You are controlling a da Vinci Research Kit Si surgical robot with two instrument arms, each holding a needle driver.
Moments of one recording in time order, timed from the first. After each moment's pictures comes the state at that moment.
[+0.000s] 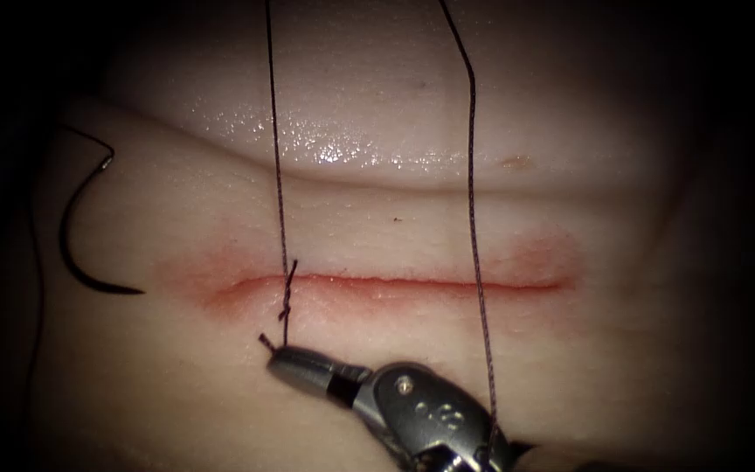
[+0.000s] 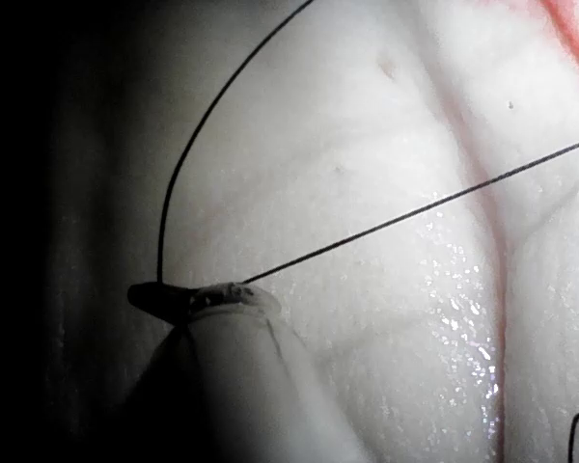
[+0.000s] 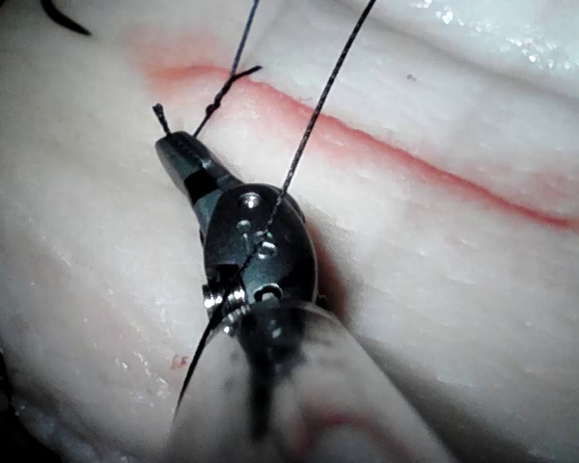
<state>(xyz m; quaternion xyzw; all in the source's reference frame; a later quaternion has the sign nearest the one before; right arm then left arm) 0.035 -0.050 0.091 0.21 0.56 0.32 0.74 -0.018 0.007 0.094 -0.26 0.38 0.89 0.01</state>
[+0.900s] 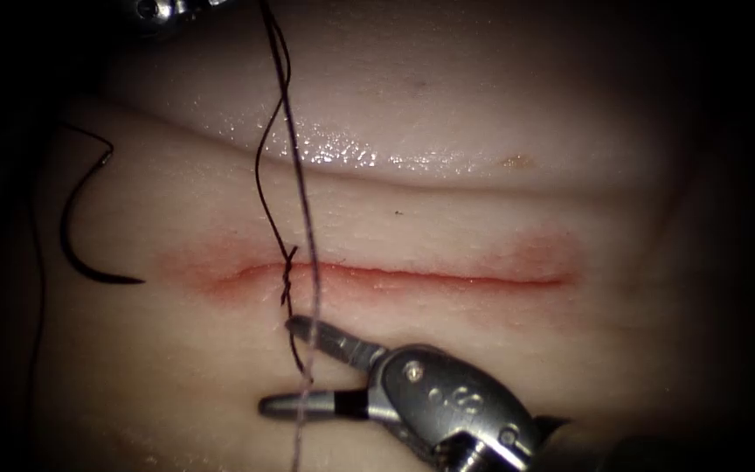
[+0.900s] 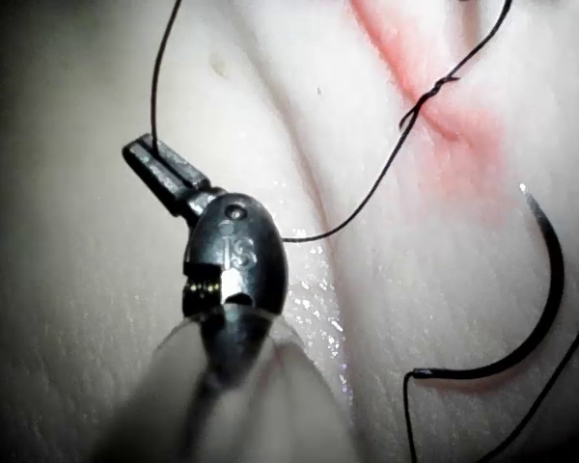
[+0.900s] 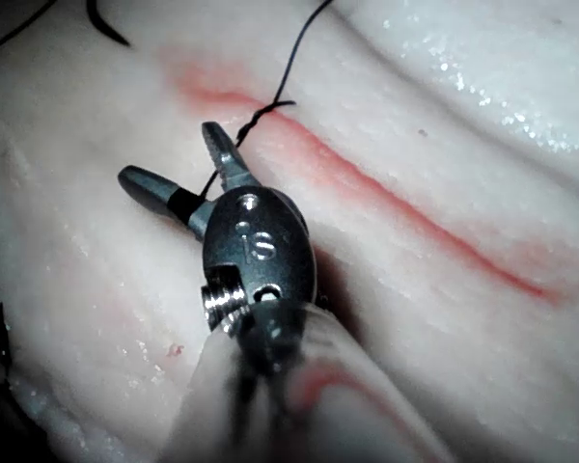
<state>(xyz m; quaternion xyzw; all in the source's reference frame) 0.033 -0.044 0.088 0.20 0.56 0.32 0.74 -0.019 -0.009 0.083 -0.67 0.13 0.73 0.00</state>
